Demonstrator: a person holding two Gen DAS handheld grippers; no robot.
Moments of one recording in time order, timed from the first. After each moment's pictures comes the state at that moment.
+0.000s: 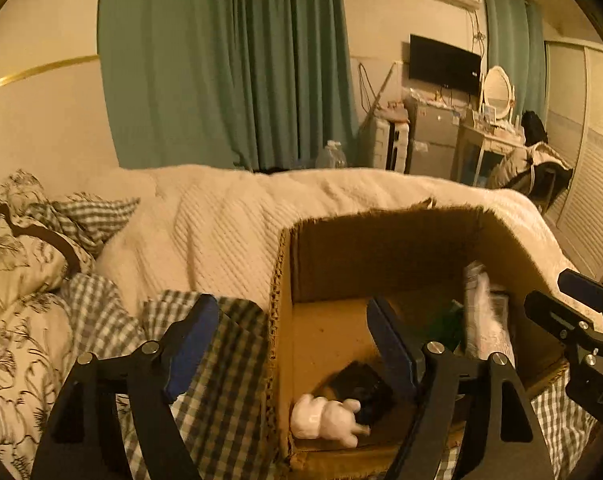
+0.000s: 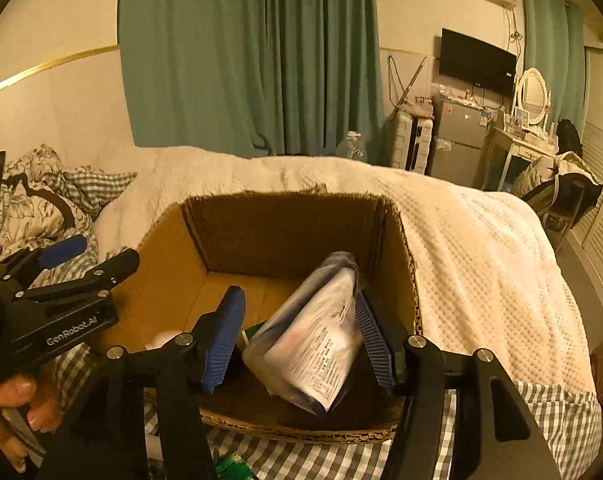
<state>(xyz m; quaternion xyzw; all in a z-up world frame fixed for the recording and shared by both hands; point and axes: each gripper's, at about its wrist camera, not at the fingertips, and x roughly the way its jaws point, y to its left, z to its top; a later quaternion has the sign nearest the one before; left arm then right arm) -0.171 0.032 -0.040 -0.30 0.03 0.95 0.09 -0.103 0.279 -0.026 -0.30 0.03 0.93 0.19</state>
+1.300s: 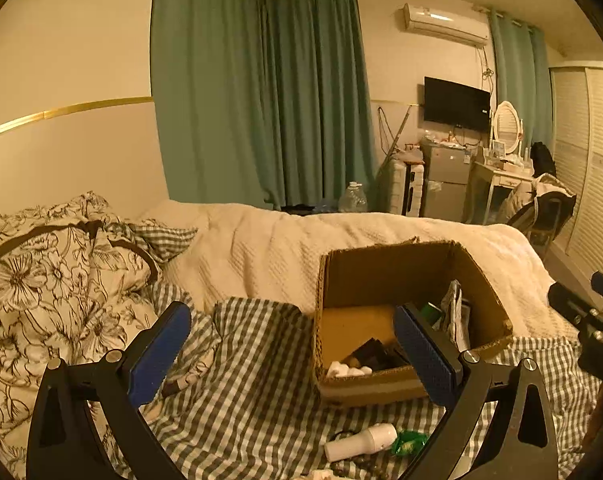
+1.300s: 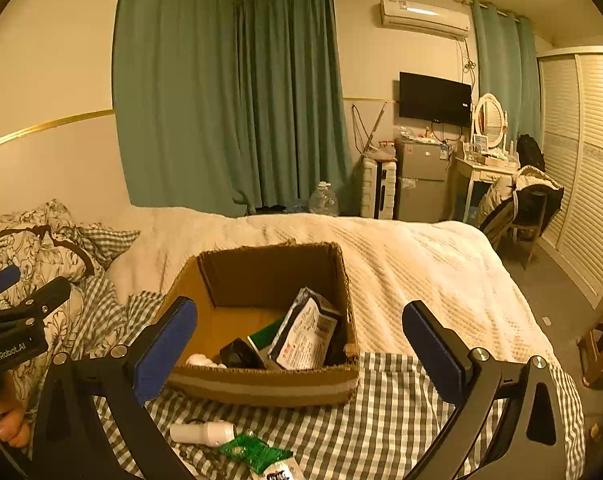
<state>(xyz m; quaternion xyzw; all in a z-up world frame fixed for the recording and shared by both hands) -0.041 -0.013 0.031 -0.24 0.03 0.97 0.05 0.007 0.234 0.044 -0.23 0.04 0.94 0.24</state>
